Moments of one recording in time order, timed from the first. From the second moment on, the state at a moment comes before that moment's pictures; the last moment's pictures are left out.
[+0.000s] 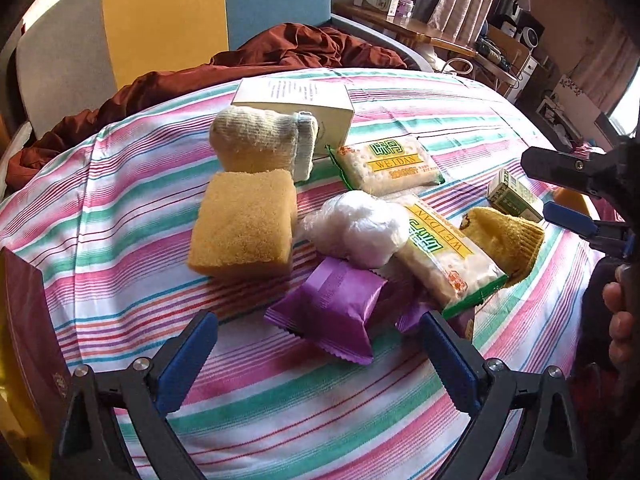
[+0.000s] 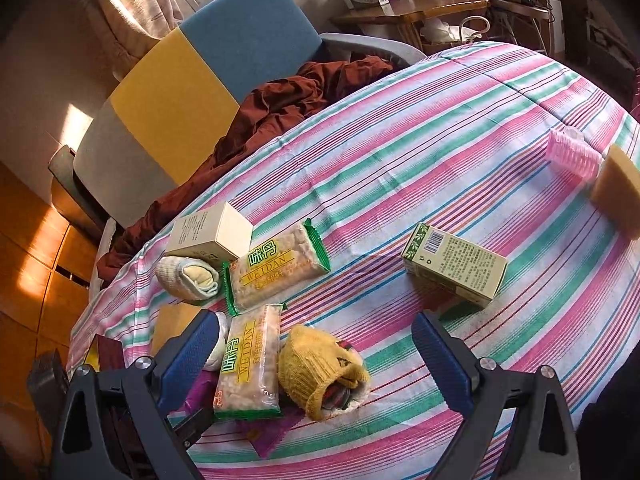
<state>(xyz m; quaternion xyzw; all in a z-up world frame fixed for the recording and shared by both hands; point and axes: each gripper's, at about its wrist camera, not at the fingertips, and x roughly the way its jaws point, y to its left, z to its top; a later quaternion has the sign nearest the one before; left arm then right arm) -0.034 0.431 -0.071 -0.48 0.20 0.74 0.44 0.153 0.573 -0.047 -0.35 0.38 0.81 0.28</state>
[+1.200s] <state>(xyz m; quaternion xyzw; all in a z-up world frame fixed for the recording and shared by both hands) 0.001 0.385 -0.095 -0.43 0.15 0.78 0.43 0.149 0.575 -0.063 -0.39 0.40 0.78 0.28</state>
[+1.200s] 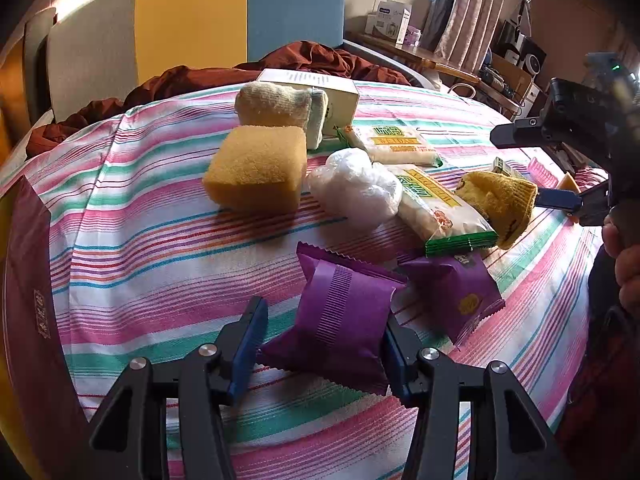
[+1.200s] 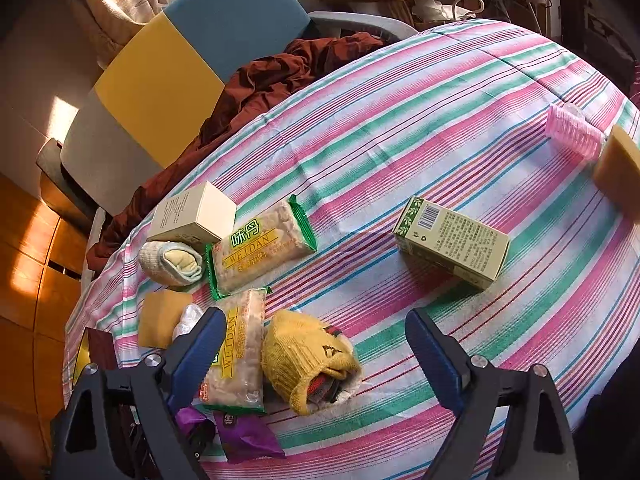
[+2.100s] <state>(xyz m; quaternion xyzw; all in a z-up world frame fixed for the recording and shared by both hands) 0.007 0.365 -0.086 -0.44 0.14 0.78 0.41 0.138 0.568 -0.061 -0.42 0.34 0.79 0.29</state>
